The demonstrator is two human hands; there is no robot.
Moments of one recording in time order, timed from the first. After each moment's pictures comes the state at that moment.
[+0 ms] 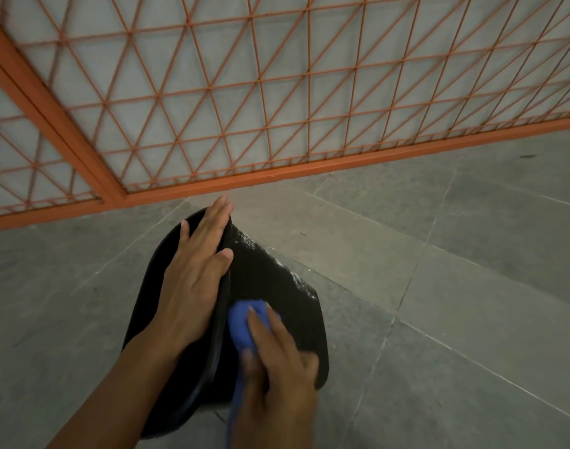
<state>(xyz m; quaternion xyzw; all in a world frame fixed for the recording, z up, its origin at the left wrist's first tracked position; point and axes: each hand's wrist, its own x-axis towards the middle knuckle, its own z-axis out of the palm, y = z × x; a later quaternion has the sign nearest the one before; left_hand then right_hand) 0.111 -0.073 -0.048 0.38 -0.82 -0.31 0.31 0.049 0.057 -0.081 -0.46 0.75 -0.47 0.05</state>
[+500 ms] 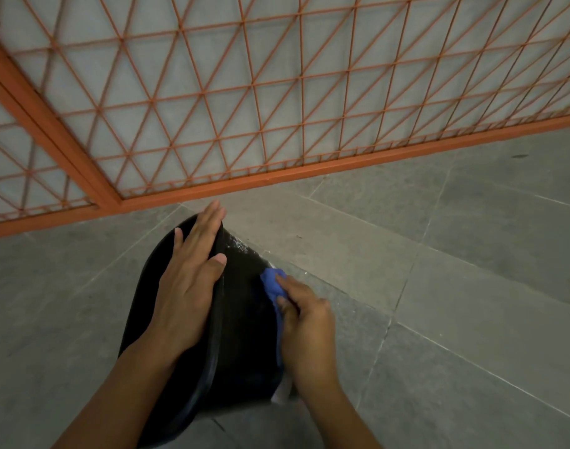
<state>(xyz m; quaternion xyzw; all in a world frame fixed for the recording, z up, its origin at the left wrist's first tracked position) 0.110 -0.074 -0.047 0.38 -0.81 -0.32 0.31 0.001 0.020 -0.099 -0.38 0.72 -0.54 0.23</state>
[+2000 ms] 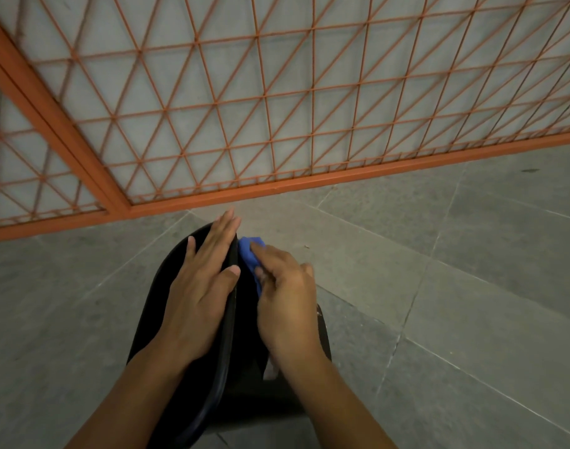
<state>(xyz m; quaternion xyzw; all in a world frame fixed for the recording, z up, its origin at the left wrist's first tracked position) 0.108 -0.075 -0.045 0.37 -0.82 -0.31 0.30 0.007 -0.020 -0.059 -0.49 0.68 -0.51 0.19</state>
